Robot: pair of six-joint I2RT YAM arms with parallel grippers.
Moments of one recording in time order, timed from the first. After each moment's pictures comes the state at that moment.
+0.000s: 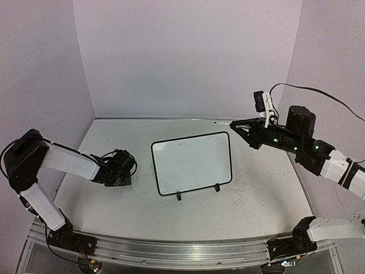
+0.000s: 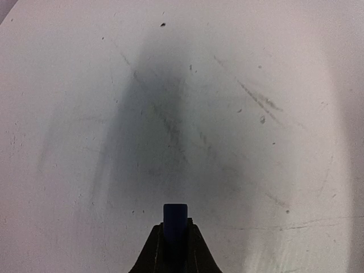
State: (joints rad) left arm -0.73 1.60 0.71 -0.18 -0.51 -0.76; right arm 0.59 1.04 0.88 0.03 -0.38 0.22
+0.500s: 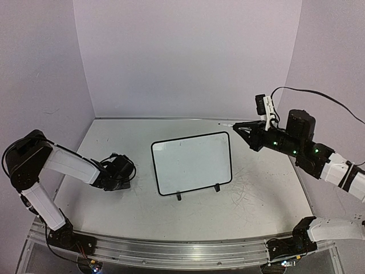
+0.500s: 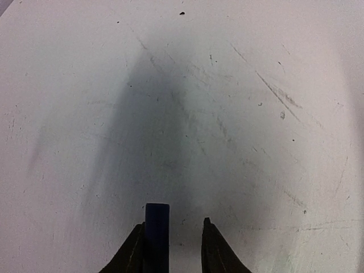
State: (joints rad) left arm -0.73 1.63 0.64 -0.10 -0.53 -0.82; right arm 0.59 1.02 0.83 0.04 -0.29 0.20
